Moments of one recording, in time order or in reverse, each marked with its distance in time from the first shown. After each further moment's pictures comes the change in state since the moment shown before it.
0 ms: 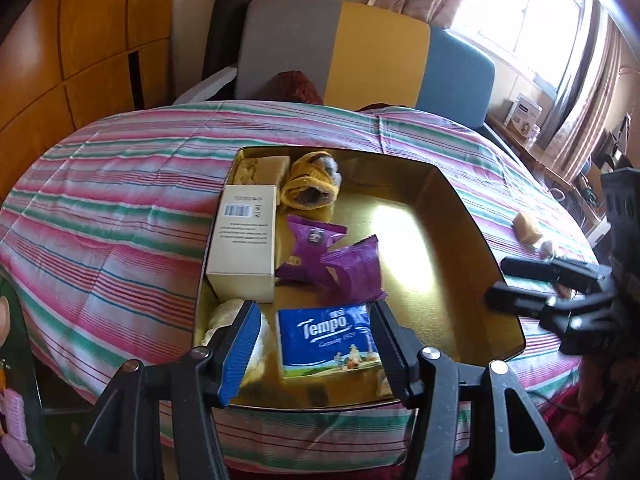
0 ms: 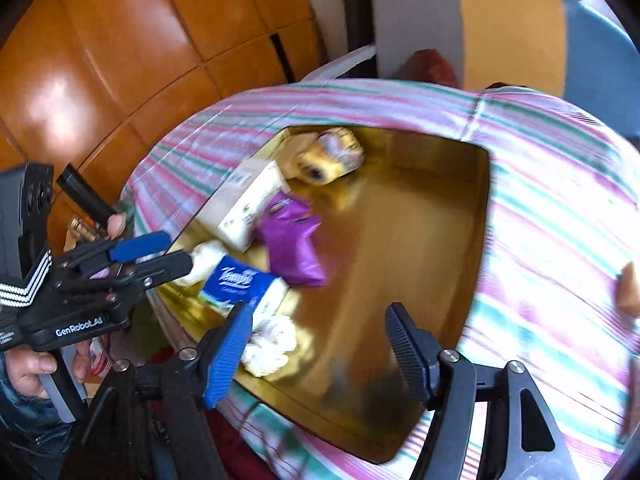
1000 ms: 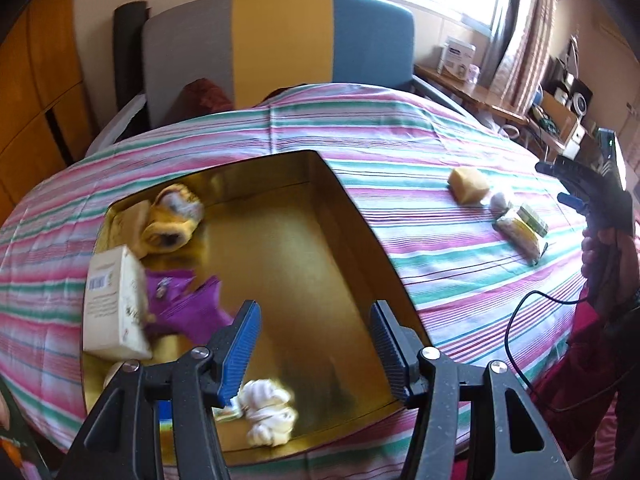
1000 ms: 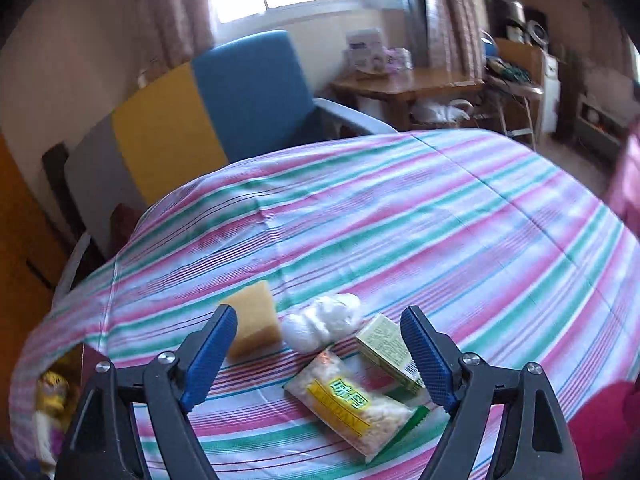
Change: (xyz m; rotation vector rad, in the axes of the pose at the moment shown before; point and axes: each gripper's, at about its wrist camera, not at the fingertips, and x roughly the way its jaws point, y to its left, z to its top) left arm 0.029 -0.128 0.025 0.267 0.062 -0.088; right arm -0.165 -0.284 -0.071 0.784 -0.389 -0.619
